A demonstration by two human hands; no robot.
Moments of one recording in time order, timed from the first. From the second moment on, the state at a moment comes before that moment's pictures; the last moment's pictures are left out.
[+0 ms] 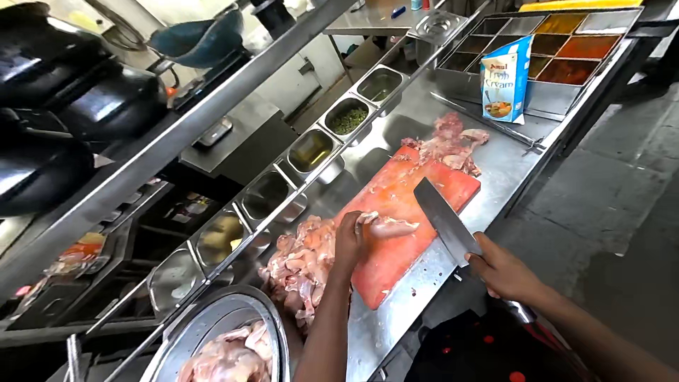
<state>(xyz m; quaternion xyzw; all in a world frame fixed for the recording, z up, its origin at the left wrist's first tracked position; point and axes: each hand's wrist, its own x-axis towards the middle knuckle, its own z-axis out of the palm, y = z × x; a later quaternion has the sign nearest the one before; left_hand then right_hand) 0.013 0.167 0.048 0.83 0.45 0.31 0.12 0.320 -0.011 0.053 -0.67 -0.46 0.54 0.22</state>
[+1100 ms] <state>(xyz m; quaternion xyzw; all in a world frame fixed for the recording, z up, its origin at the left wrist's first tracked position) 0.032 0.145 0.017 0.81 0.51 0.25 0.14 0.316 0.036 0.072 -0.66 -0.64 0.39 -0.05</state>
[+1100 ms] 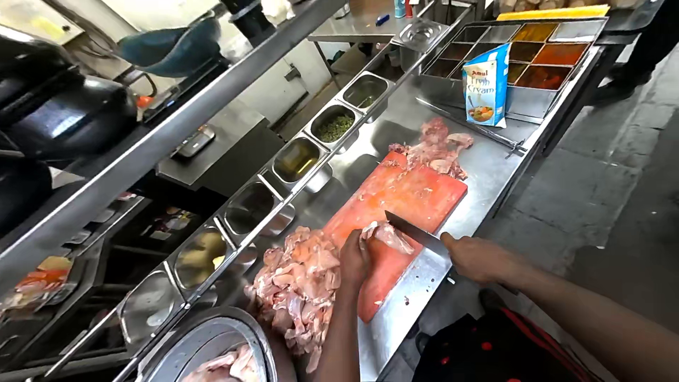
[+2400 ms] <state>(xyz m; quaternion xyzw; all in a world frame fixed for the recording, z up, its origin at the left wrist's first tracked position) 0.016 0.124 0.107 0.63 0.72 -0.02 0.27 0.364 0.113 0.076 -0.75 -0.61 0.25 0.02</state>
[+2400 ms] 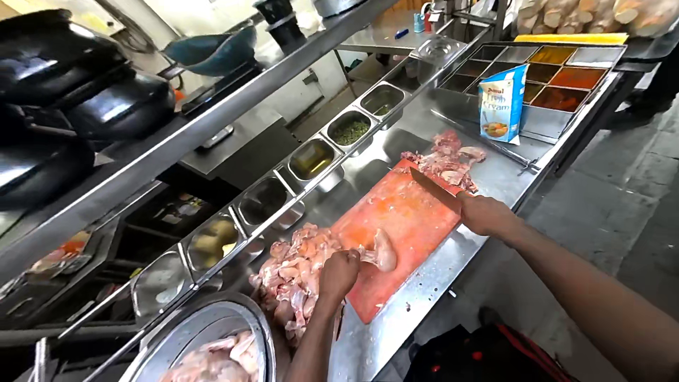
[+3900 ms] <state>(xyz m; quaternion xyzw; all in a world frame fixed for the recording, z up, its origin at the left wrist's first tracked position) -0.033 0.087 0.066 0.57 0.77 0.07 0.27 0.271 0.043 0.076 -0.62 -0.69 0.34 -0.15</state>
